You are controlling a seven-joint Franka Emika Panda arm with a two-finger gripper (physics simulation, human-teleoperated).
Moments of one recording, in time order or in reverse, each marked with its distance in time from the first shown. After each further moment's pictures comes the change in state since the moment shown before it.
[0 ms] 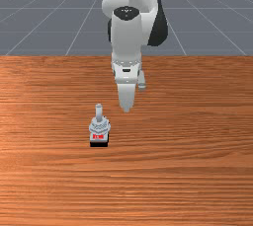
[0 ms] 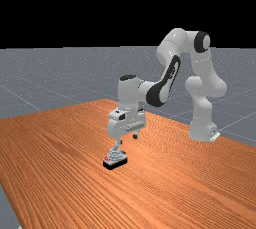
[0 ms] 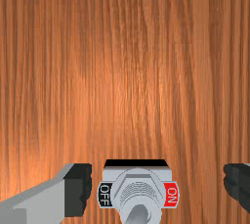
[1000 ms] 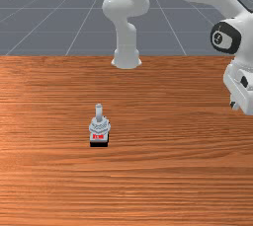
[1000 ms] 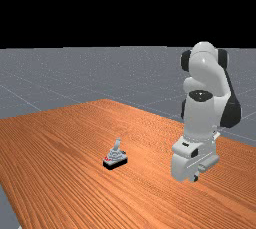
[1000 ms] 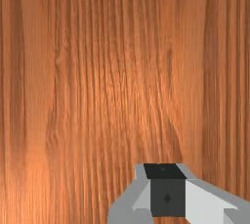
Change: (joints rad) arm 0.437 0.357 0.098 0.580 -0.070 -0.240 0.552
